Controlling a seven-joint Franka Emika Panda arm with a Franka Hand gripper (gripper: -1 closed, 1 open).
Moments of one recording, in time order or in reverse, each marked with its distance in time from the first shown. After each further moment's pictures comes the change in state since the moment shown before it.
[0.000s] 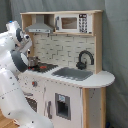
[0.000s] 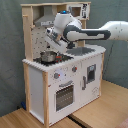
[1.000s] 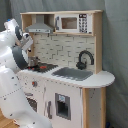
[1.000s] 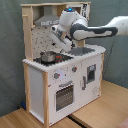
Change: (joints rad) arm 0.131 0.137 -0.045 -0.173 -0.157 0.050 0.119
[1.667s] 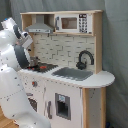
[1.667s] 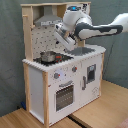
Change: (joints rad) arm 0.087 0.095 -0.017 -0.085 -0.130 -0.004 0.113
